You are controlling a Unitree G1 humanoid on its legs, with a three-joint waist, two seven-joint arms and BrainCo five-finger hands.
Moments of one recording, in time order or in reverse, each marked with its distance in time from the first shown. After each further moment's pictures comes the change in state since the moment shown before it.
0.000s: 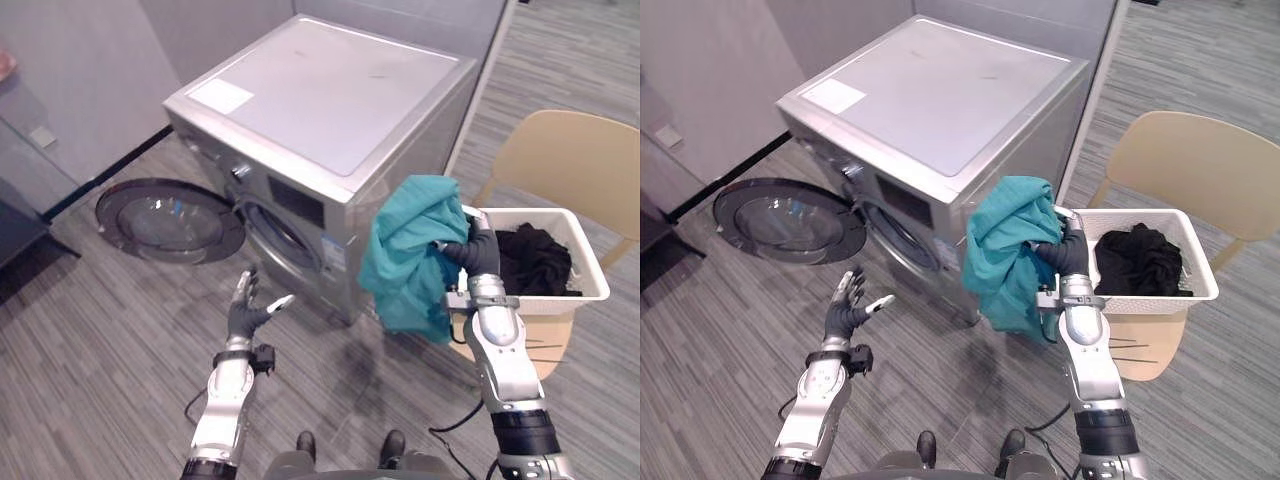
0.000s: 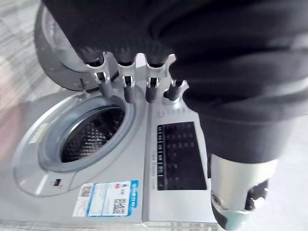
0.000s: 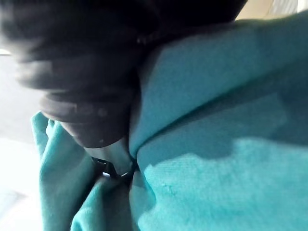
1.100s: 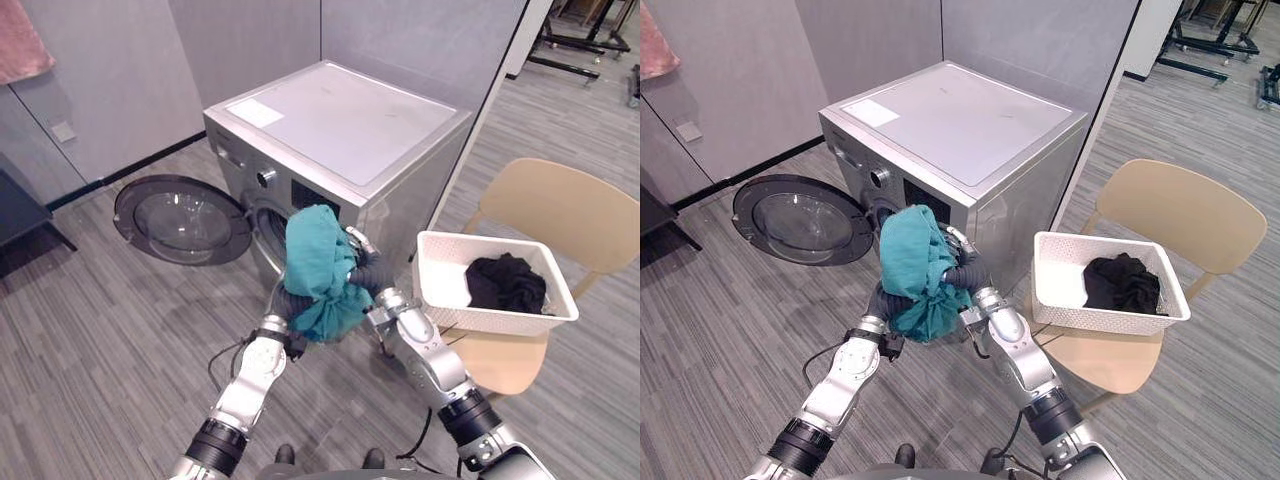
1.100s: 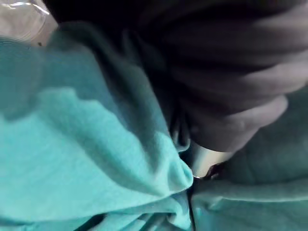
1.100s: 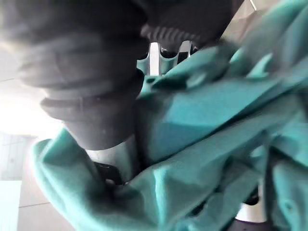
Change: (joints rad) left arm -0.130 0.008 -0.094 0.145 0.076 -0.006 0.098; right arm -0.013 0.048 0.300 0.156 0.238 0.003 0.093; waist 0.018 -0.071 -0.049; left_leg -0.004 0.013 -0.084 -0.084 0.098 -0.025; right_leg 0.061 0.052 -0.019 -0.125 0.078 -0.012
